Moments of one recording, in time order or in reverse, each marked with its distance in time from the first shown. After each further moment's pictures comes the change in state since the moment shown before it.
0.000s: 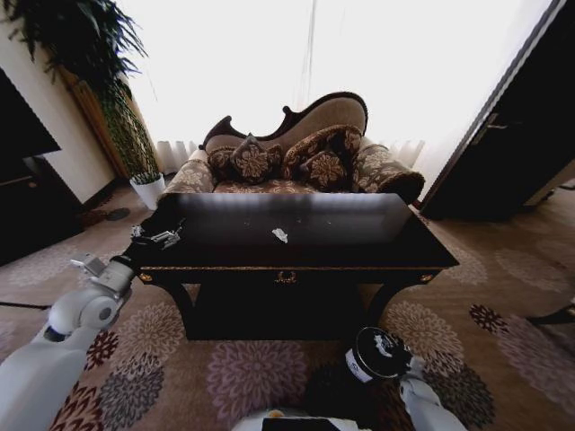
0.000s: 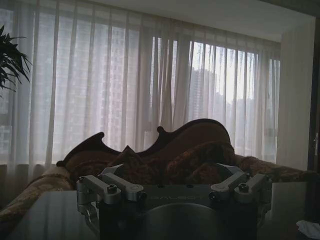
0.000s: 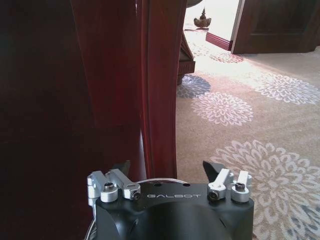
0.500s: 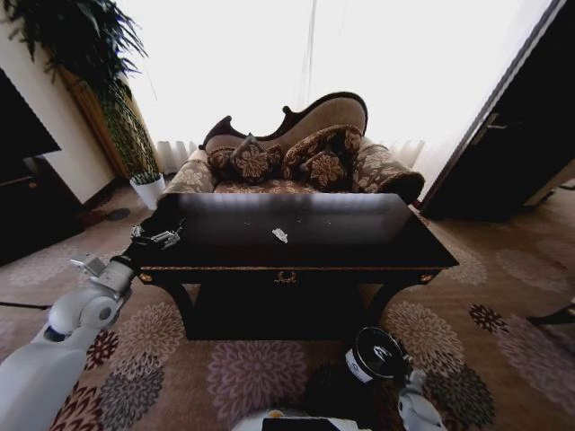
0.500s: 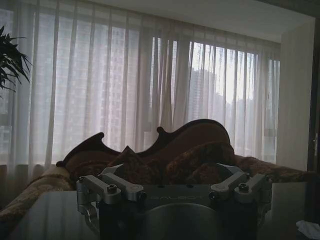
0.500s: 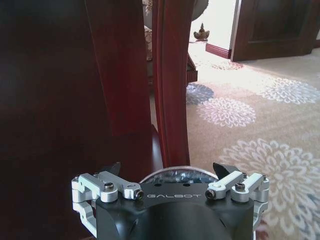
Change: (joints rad) left arm 0.000 0.000 0.000 0.000 0.000 0.000 0.000; right arm -0.251 0.094 0.083 0.289 -0.002 0.038 0.025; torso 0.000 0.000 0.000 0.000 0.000
